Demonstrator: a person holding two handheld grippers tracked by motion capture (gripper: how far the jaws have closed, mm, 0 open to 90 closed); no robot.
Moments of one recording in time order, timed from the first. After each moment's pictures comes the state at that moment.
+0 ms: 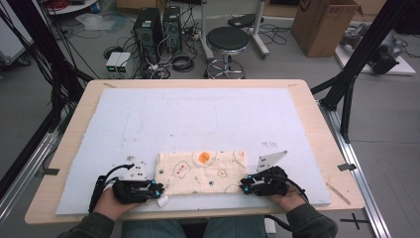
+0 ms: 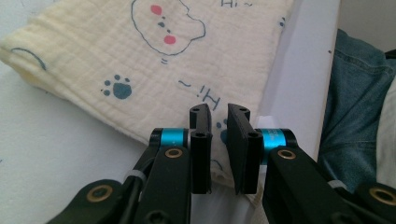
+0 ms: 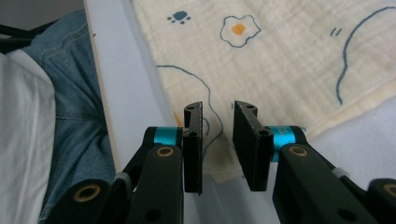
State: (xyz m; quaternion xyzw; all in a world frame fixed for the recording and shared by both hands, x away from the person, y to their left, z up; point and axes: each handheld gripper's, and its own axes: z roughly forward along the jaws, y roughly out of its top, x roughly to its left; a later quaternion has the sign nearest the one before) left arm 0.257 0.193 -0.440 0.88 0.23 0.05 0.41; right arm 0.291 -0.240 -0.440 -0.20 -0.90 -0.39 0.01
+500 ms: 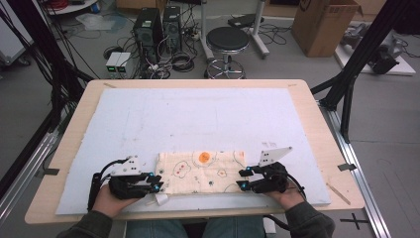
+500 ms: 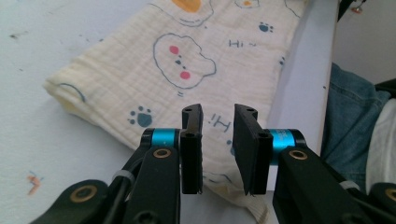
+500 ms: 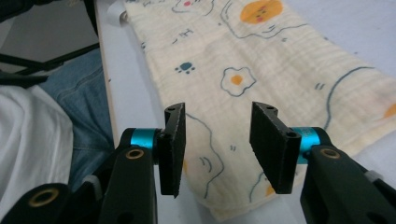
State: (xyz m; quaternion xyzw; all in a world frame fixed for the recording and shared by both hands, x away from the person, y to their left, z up) left arm 0.263 0.202 -0.427 0.85 0.25 0.06 0.46; right arm 0.295 -0.239 -0.427 -0.20 -0.87 -0.45 0.01
